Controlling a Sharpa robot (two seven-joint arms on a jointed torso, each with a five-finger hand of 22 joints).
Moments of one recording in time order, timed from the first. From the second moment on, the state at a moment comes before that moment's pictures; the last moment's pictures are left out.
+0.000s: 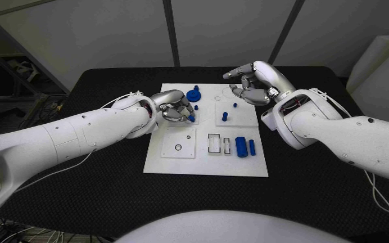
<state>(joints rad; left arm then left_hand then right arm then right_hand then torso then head) 1.05 -0.69 -0.02 1.19 -1.24 -0.21 0.28 1.34 -0.06 0.35 -0.22 0.05 1.19 0.10 0.07 0.25 1.42 0.02 1.38 1.31 1.47 -0.04 1.52 1.31 0.19 1.20 0.07 1.12 1.19 1.13 -0.81 0.02 1.66 -1.23 -0.62 0.00 1.30 -0.12 0.55 -0.08 0.55 0.95 0.14 0.07 0.07 1.39 0.04 1.22 1.25 1.47 -0.04 1.40 1.31 0.01 1.47 0.07 1.56 1.31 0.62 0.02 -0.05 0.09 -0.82</state>
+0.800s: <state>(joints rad) 1.05 -0.69 -0.02 1.19 -1.24 -0.21 0.26 1.31 -0.09 0.30 -0.21 0.05 1.18 0.10 0.07 0.23 1.42 0.02 1.38 1.31 1.47 -0.04 1.52 1.31 0.19 1.20 0.07 1.12 1.19 1.13 -0.81 0.02 1.67 -1.23 -0.62 0.00 1.30 -0.12 0.55 -0.08 0.55 0.95 0.14 0.07 0.07 1.39 0.04 1.22 1.25 1.47 -0.04 1.40 1.31 0.01 1.47 0.07 1.56 1.31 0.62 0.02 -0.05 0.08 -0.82</state>
